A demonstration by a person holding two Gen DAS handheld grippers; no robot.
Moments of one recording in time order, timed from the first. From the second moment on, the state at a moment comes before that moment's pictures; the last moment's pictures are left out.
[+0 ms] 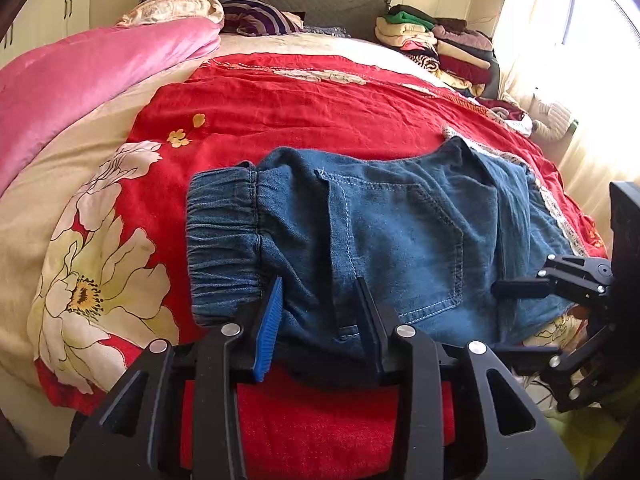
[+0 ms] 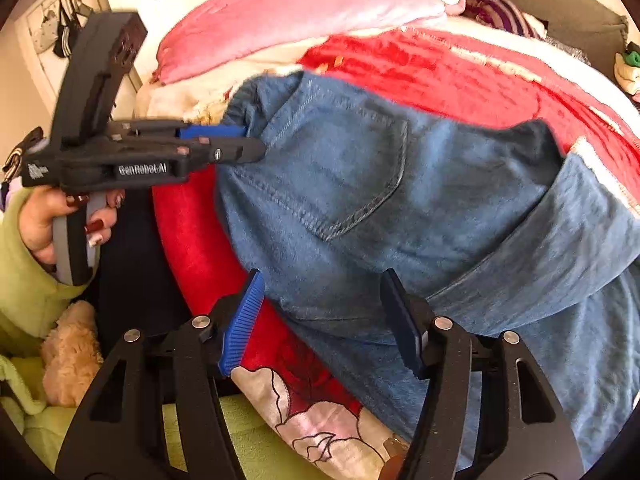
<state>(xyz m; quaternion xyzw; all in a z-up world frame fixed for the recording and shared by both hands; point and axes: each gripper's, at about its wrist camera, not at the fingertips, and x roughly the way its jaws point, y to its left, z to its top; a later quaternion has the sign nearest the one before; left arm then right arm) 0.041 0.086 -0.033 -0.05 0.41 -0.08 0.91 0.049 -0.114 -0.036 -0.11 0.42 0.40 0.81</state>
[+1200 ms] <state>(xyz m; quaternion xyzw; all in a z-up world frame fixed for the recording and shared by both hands) 0.042 -0.019 0.024 -0.03 0.37 -0.19 0.91 0.158 -0.261 0.054 -0.01 0.35 0.19 0.92</state>
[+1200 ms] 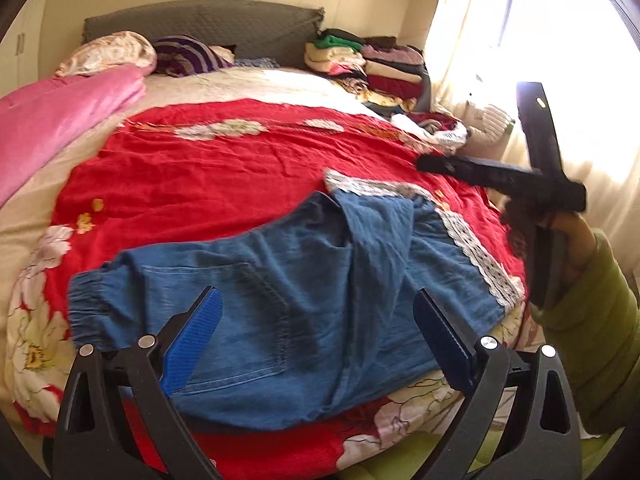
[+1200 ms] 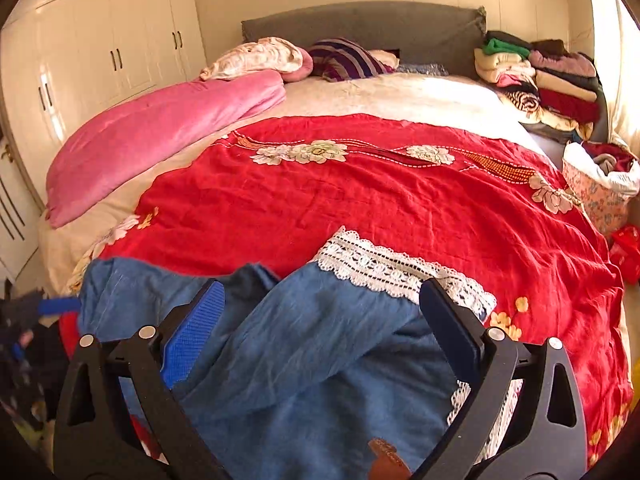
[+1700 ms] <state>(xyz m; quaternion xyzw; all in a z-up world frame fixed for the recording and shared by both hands) 0.087 -0.084 -0.060 -0.02 0.46 -0.26 0.85 0.272 -0.214 0.002 -0.07 0.45 0.17 0.88</state>
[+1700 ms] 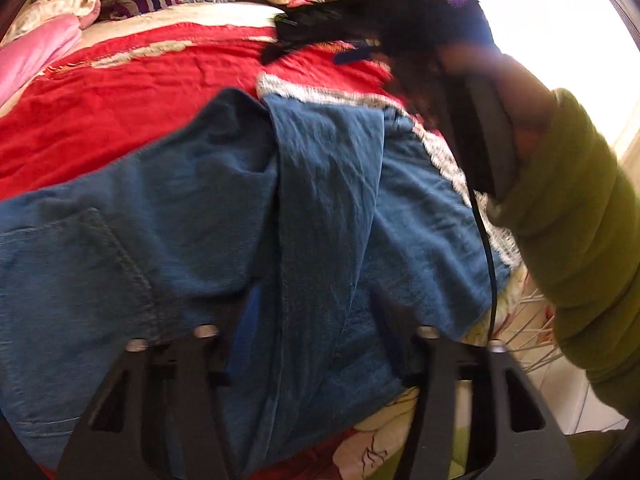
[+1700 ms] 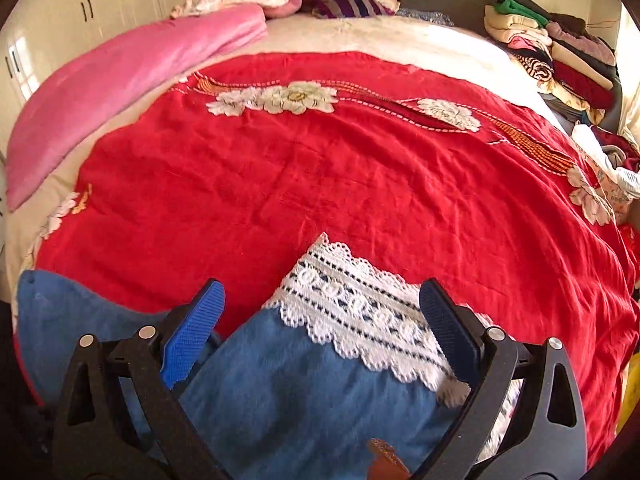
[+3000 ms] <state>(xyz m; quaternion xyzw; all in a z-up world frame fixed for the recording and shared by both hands) 0.051 -0.093 -0.038 0.07 0.39 -0.27 0.87 0.106 -0.395 0.035 0.07 0.38 0.18 0.90</state>
